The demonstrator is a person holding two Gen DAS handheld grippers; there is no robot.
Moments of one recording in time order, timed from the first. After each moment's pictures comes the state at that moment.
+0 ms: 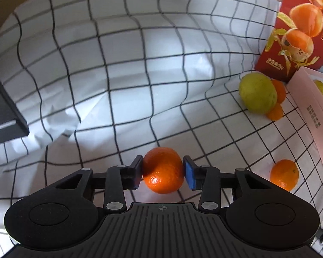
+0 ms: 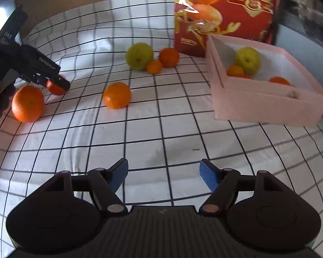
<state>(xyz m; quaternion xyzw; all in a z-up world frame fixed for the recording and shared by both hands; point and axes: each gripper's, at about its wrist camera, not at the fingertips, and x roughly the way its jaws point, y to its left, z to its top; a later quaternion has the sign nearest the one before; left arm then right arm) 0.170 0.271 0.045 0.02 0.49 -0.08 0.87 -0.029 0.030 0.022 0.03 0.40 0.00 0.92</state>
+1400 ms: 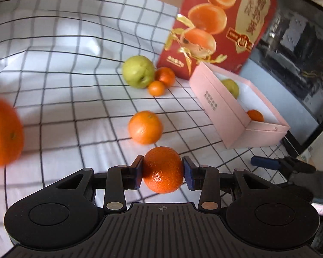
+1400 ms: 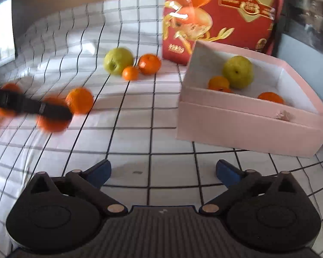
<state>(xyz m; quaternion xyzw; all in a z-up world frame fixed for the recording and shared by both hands) 0.037 0.175 0.019 -0.12 0.37 -0.18 0.90 -0.001 -0.028 0.007 -0.03 0.37 0.07 0.93</state>
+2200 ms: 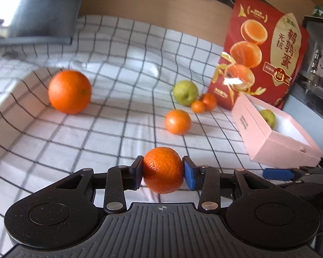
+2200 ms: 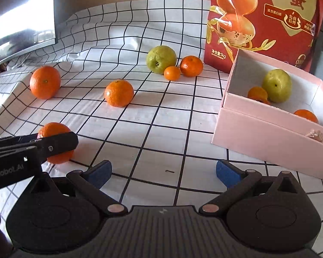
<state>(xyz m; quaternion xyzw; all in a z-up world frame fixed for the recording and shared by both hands) -0.054 0.130 0.017 -0.13 0.27 0.04 0.95 -0.002 -0.020 0.010 -0.06 0.37 0.18 0.91</state>
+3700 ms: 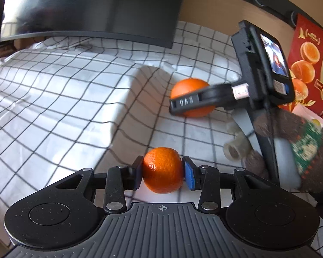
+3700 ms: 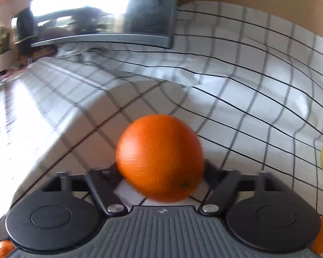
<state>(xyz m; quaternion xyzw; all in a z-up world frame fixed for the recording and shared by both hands) -0.128 0.253 0.034 -0.15 0.30 0.14 0.93 0.074 0.233 0.017 -0.14 0.34 0.35 0.86</state>
